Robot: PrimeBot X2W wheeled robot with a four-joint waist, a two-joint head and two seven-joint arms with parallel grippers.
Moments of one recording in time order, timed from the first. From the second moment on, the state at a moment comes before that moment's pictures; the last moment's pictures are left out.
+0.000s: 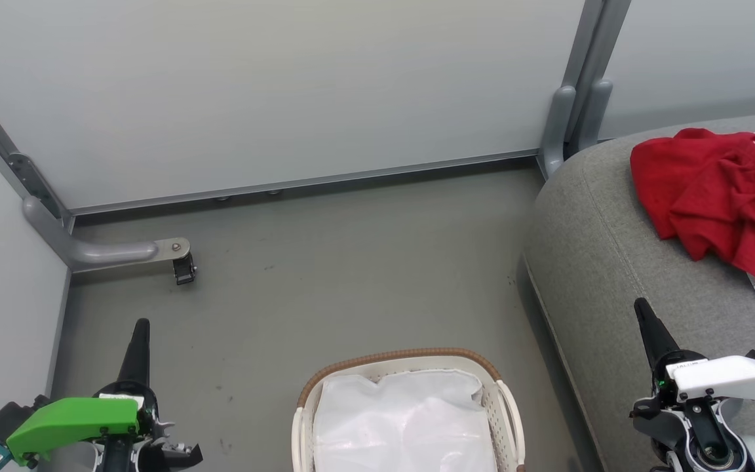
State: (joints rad) left arm -0.07 0.06 0.06 0.24 -1.46 -0.12 0.04; right arm -0.11 -0.05 -0.09 0.26 1.42 0.13 0.06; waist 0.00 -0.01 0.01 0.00
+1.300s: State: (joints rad) left arm -0.10 0.06 0.10 0.24 -1.63 -0.13 0.10; right arm -0.11 -0.05 -0.11 0.25 1.61 0.13 0.11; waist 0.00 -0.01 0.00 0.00
